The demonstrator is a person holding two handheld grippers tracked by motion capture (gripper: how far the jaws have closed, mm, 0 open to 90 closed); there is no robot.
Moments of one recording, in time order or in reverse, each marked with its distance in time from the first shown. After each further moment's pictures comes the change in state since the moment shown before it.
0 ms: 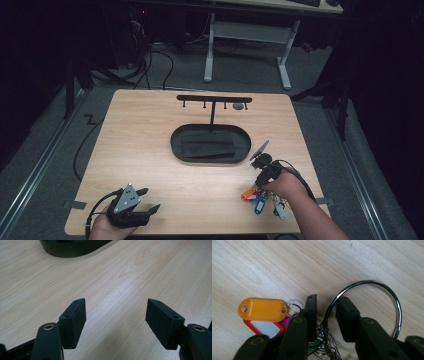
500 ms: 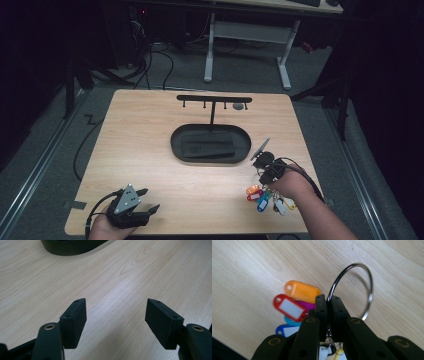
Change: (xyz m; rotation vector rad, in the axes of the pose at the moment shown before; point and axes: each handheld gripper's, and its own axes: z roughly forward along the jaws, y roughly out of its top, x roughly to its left) left arm -0.001 -0.001 0.001 0.017 0.009 0.017; right arm 0.012 -0.006 -0.040 -0.001 -0.029 -0.090
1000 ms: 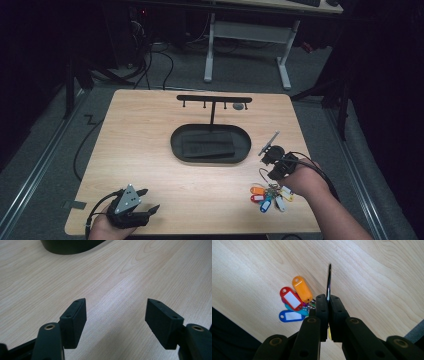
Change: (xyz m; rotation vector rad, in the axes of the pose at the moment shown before) left arm 0.001 -0.001 0.000 0.007 -0.003 0.001; right arm -0.004 -0.012 -0.050 -0.027 -0.051 -0.055
